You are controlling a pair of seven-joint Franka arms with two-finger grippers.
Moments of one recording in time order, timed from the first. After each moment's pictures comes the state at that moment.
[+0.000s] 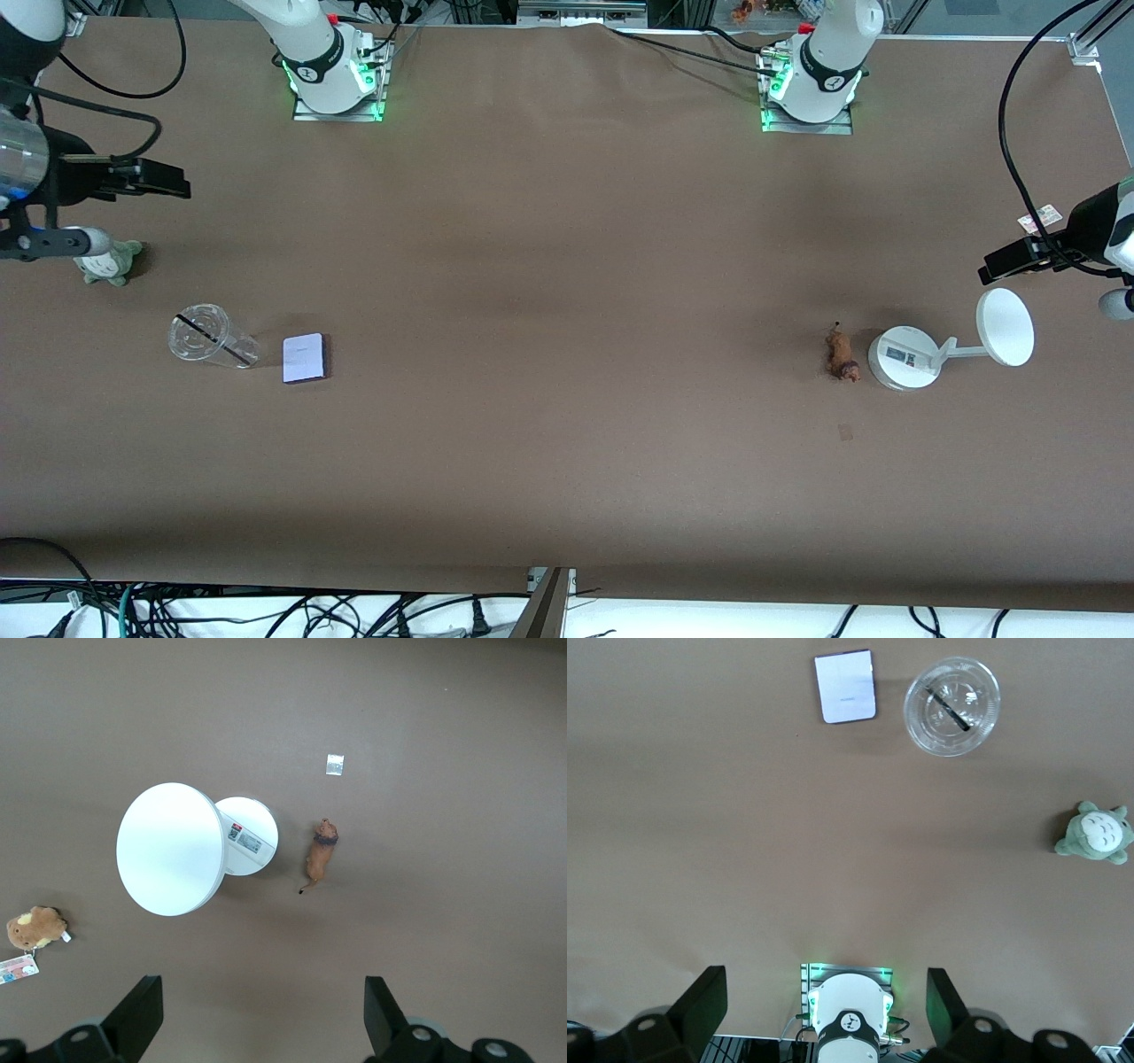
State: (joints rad) left arm 0.10 0.15 -0.03 -1.52 -0.01 1.60 -0.15; right arm 0.23 0.19 -0.25 -1.37 0.05 1.21 -0.04
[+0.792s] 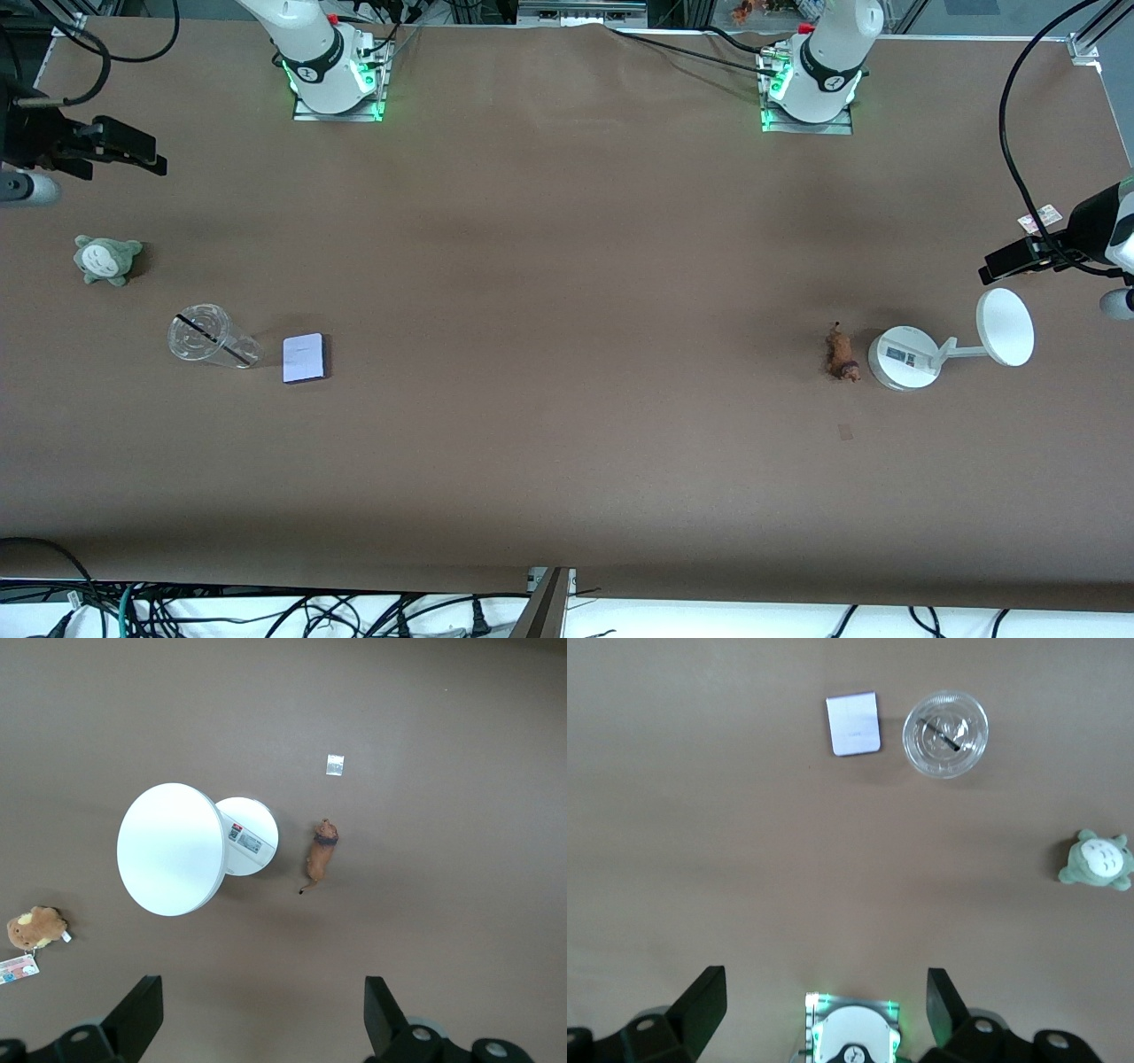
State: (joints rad) left arm 0.10 0.15 -0.03 -1.52 -0.01 1.60 -0.15; right arm -0.01 -0.03 0.00 -1.58 0.05 1.38 -0.05
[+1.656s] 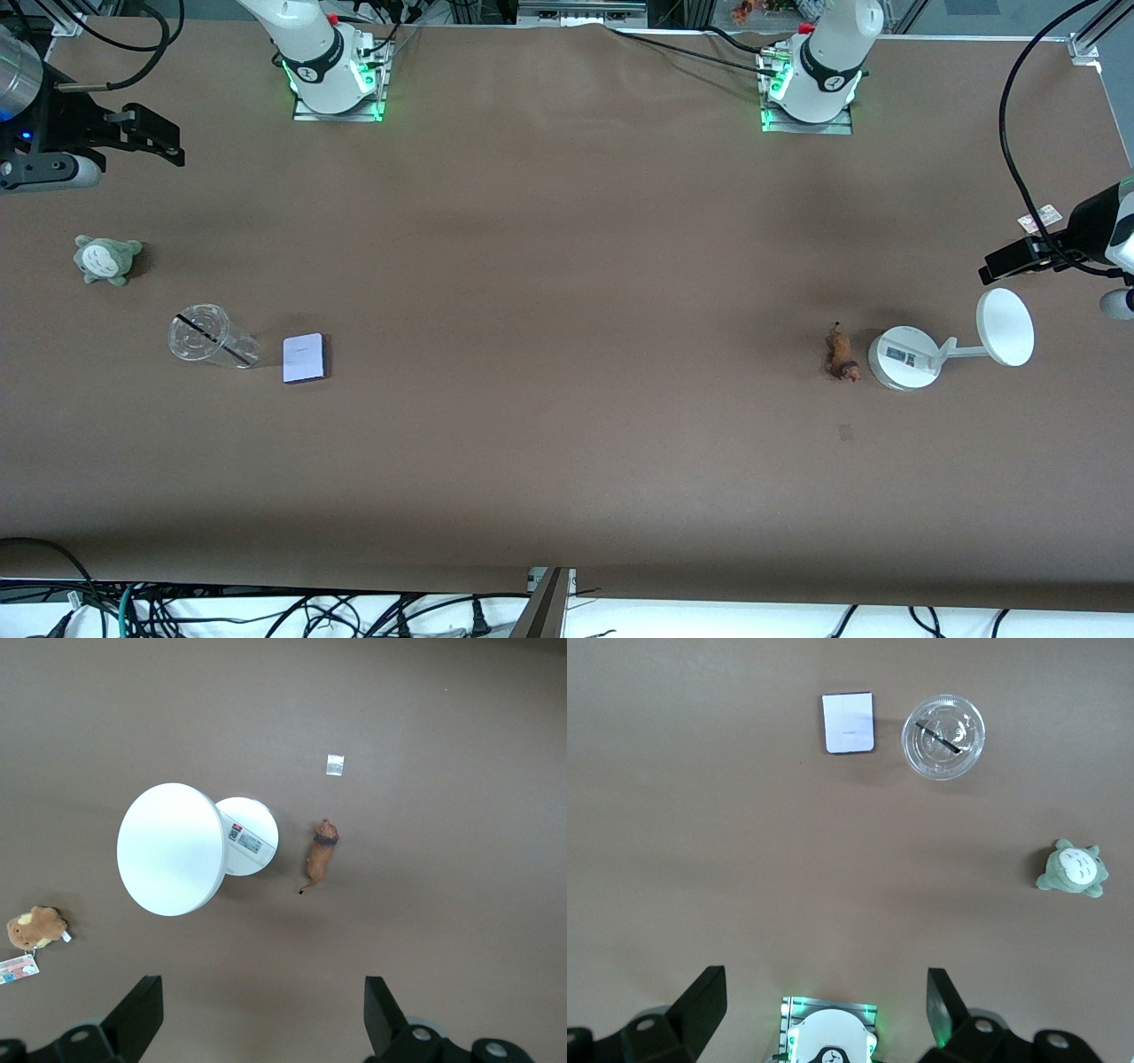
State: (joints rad) left arm 0.10 0.15 -0.03 -1.52 -0.01 1.60 -0.15; right arm -0.03 -0.06 0.08 -1.63 -0.01 1.40 -0.05
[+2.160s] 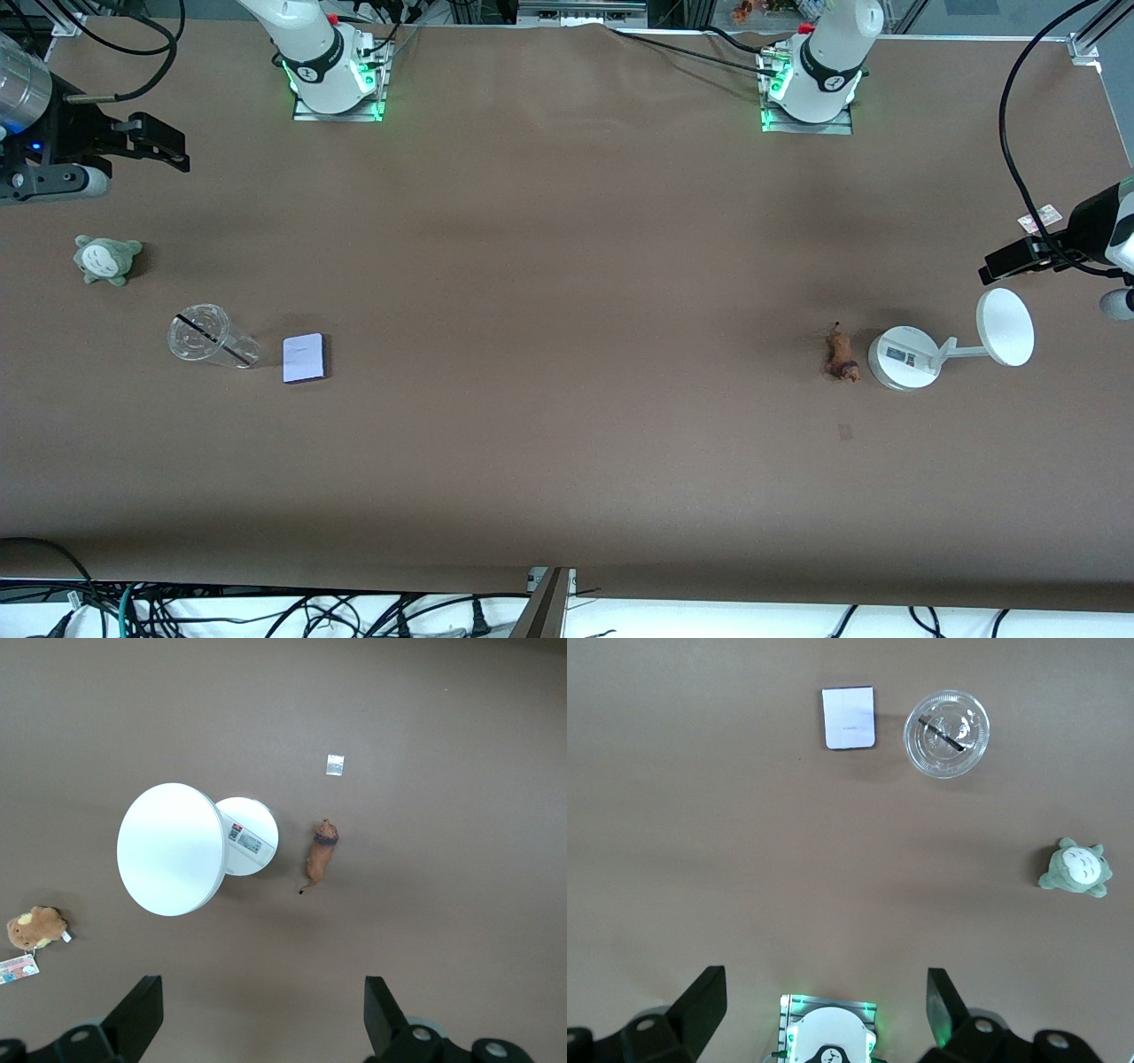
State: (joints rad) left arm 0.10 0.15 -0.03 -1.52 -0.01 1.60 -0.15; right arm -0.03 -0.04 0.08 -1.63 -0.02 1.40 -0.06
